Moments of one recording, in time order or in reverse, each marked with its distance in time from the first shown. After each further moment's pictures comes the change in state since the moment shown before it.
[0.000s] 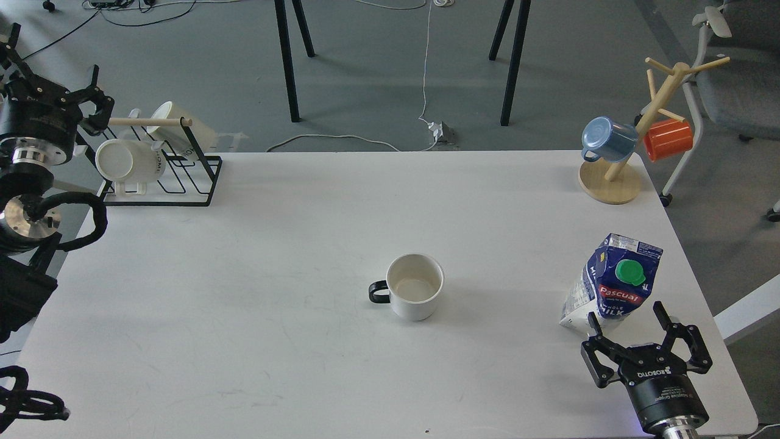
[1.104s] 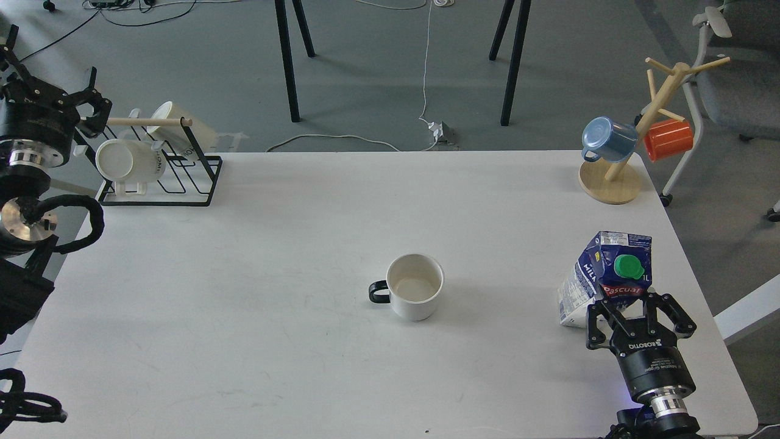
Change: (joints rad) left arm 0.014 0.005 0.001 0.002 0.006 -0.004 0.001; right arm 0.100 0.030 -0.001 -0.056 0.003 0.000 -0.001
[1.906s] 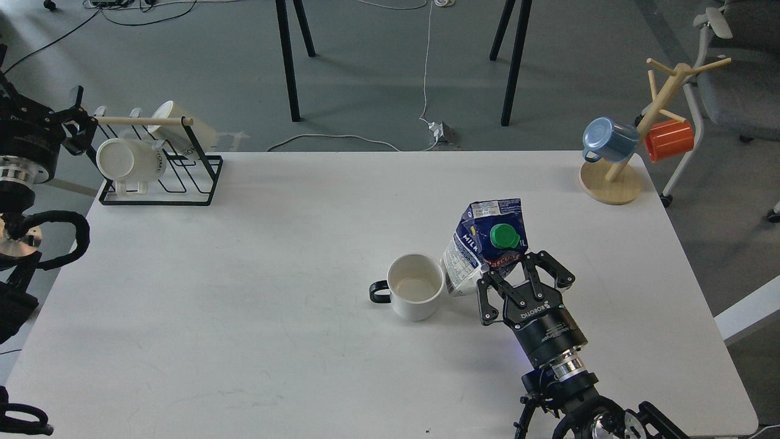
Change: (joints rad) left arm 0.043 0.036 0.000 0.000 0.013 0.000 -0.001; right arm 0.219 0.073 -0.304 -0.012 -0.038 0.000 -0.013
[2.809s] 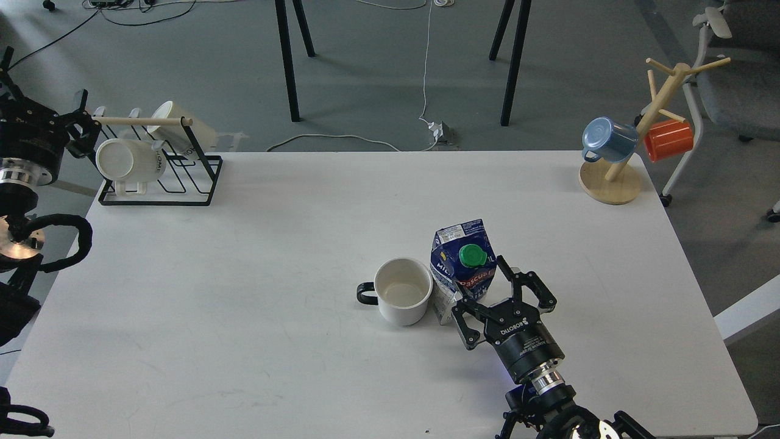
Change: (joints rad) left arm 0.001 -0.007 0.001 0.008 0.034 -0.001 -0.007; right arm 0.006 0.050 -0.049 -0.094 -0.002 0.000 0.010
